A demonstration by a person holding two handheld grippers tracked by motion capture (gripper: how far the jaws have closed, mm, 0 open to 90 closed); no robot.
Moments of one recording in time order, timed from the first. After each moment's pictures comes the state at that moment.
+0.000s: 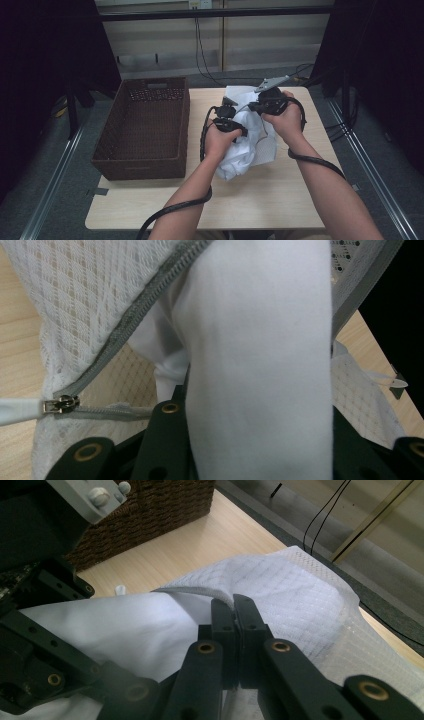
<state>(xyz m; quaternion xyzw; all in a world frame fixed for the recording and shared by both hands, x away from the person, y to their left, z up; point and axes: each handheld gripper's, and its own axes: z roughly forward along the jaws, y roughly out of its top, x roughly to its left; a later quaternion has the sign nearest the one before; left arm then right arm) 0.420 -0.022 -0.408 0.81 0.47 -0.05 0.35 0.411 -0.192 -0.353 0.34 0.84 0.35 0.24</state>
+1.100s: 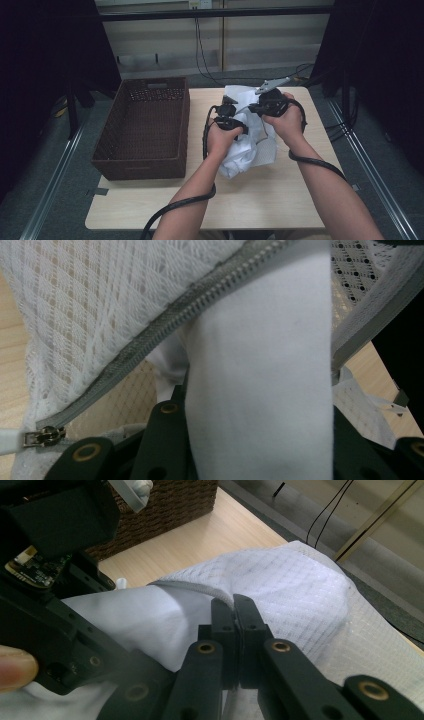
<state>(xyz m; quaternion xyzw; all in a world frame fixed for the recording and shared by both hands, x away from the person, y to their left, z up) 0.429 -0.026 -0.414 0.80 0.49 -0.05 0.35 0.409 -0.194 -0.357 0.34 0.84 0.36 0.23</state>
